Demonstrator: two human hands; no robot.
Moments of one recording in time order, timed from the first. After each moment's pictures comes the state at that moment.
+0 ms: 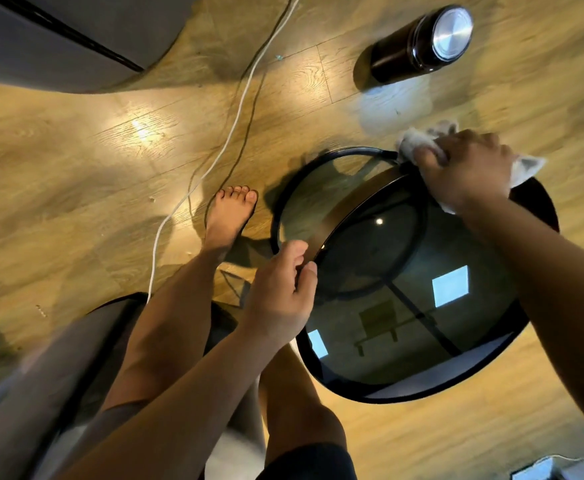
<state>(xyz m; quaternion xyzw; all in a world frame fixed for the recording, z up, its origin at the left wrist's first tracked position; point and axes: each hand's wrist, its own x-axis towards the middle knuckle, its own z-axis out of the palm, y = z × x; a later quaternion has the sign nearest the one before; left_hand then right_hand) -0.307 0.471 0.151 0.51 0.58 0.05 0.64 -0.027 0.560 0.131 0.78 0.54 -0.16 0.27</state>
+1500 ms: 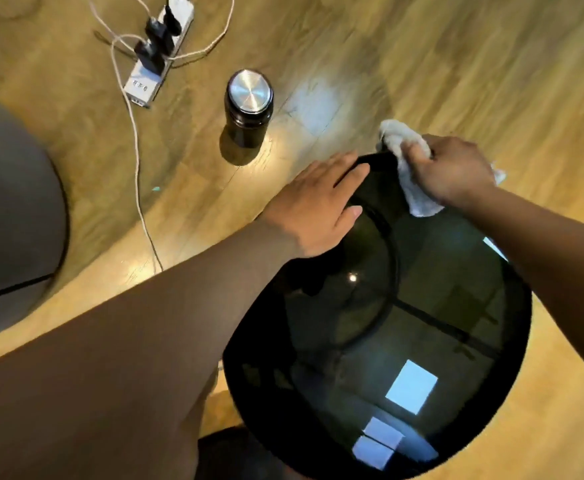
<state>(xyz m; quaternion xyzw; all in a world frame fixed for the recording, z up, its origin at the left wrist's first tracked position) -0.040 0.581 0.105 0.93 0.08 -0.08 0.36 0.164 0.448 0.117 0.93 0.31 -0.19 0.06</state>
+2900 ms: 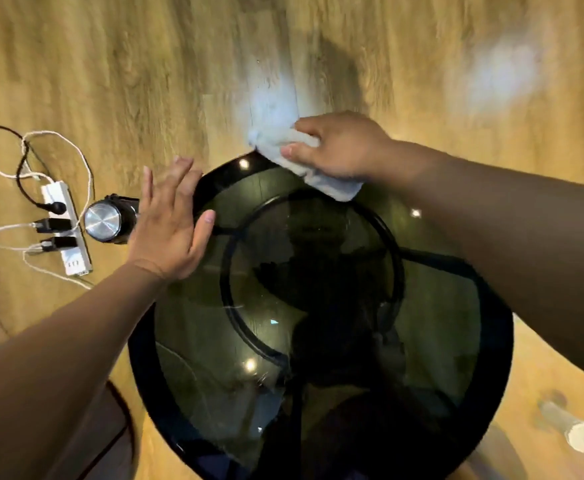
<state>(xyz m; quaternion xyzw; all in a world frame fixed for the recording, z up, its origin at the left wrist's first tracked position) 0.069 0.552 0.090 0.98 -0.08 -0.05 0.15 0.221 0.295 0.095 0.91 0.23 -0.29 -0.20</state>
